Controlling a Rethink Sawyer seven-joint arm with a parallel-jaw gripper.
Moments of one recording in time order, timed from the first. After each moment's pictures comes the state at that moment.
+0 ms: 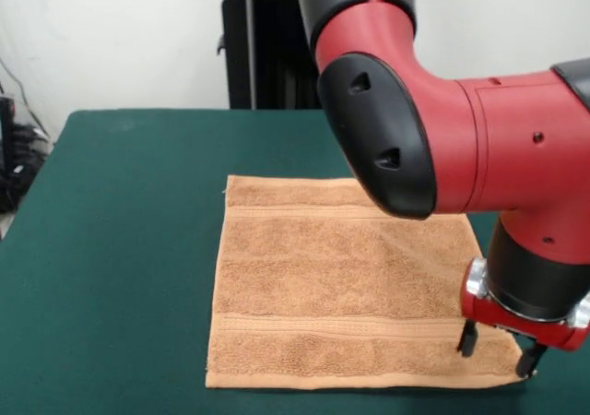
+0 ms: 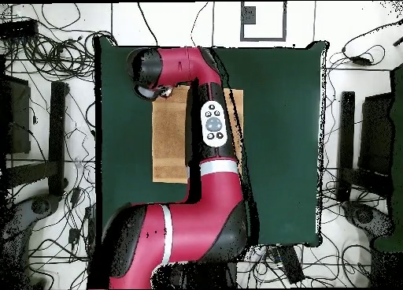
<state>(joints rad) -0.04 -0.06 0.30 0.57 -0.32 1.16 2.30</state>
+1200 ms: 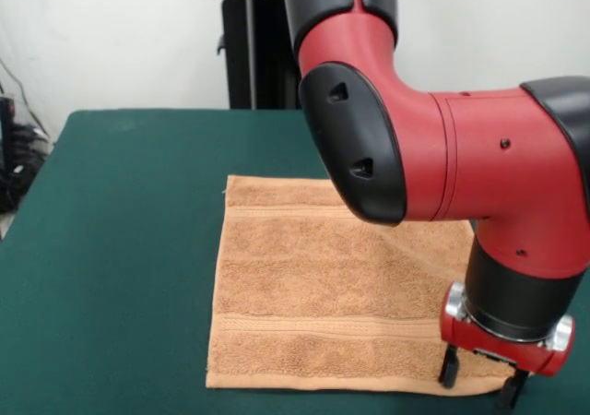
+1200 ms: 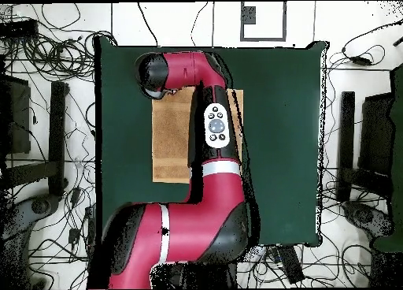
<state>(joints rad) -0.03 -0.03 0.22 0.58 -0.28 1.01 2.30</state>
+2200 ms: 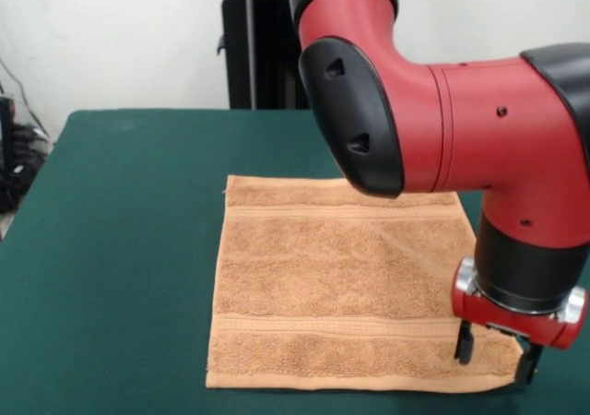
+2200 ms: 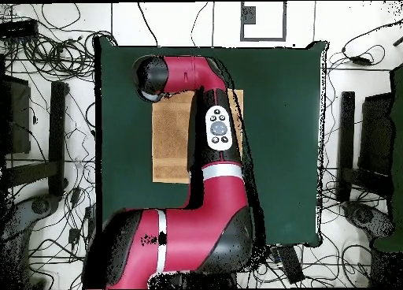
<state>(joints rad) -0.04 -0.11 0.18 0.72 -0.18 0.95 2.30</state>
